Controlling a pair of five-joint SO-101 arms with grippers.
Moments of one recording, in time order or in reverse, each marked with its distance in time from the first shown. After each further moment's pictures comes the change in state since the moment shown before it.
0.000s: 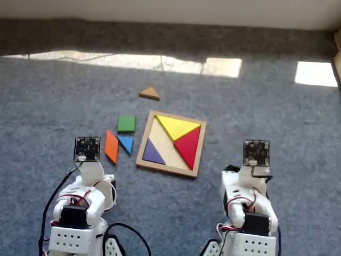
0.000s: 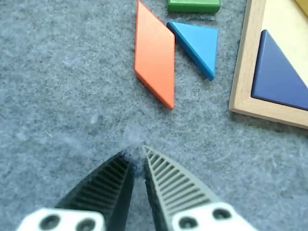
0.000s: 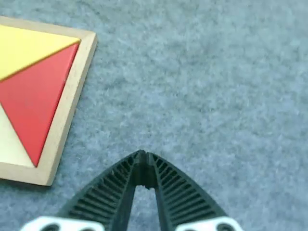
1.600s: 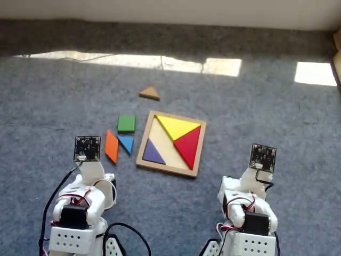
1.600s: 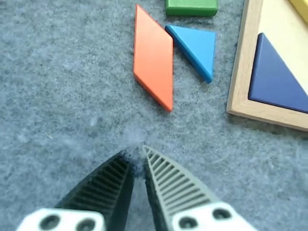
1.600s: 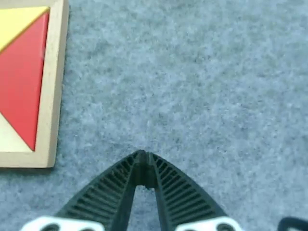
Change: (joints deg) left arm -0.1 0.0 -2.1 0.0 0.0; right arm 0.3 -0.1 0.0 8.1 -9.1
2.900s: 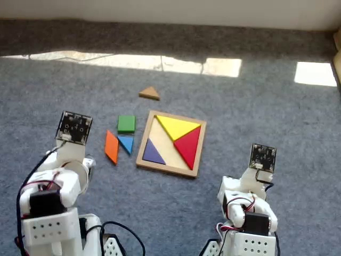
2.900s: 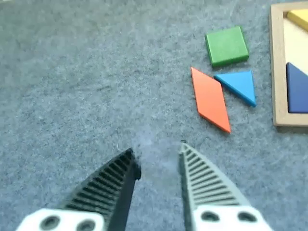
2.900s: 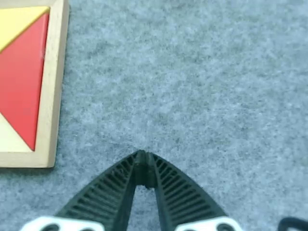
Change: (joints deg) left arm -15.2 28.5 -32.8 5.0 -29.5; right arm 0.0 0.0 0.0 0.0 0.0
